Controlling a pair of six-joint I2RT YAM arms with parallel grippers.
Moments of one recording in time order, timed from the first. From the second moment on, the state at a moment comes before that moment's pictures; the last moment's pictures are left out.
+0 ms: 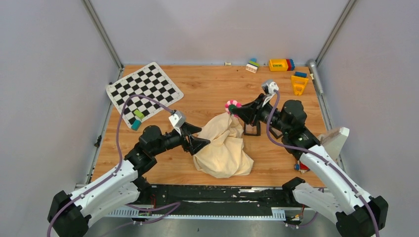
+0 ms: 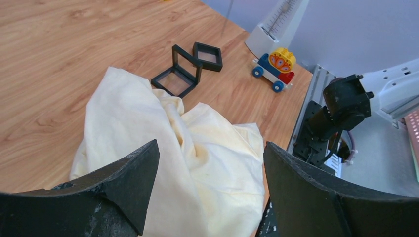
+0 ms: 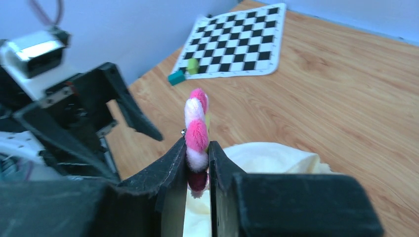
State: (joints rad) left arm -0.71 0.75 0.43 0.27 0.40 -0.33; right arm 0.50 0.92 0.77 0.10 -0.43 0.30
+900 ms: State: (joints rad) left arm -0.71 1.02 0.55 0.52 0.51 -0.23; right arm 0.50 1.00 0.84 0.18 -0.89 0.64
